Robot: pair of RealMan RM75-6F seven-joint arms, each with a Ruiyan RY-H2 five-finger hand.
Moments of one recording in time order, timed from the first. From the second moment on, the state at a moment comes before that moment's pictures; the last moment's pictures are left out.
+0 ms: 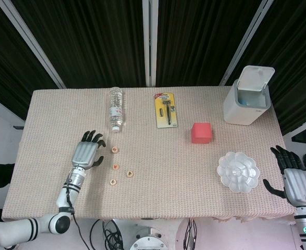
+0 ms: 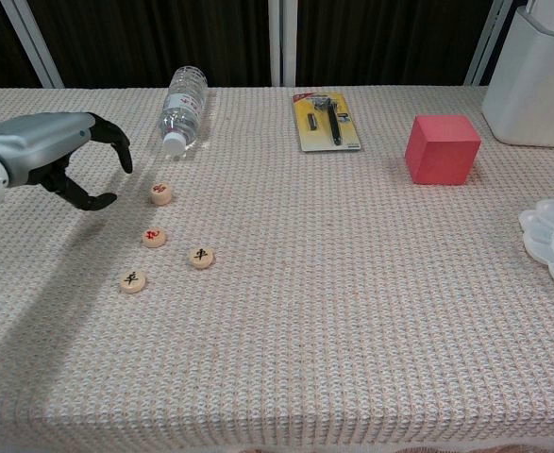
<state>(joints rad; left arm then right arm) -0.61 -1.61 -0.14 -1.51 1.01 1.15 0.47 0.08 -0.99 0.06 -1.85 -1.41 1.38 -0.01</state>
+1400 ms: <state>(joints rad) -0.52 -1.76 -0.06 -1.39 1.29 1.18 0.42 0.08 -0.99 0.06 -1.84 -1.41 1.39 0.01</state>
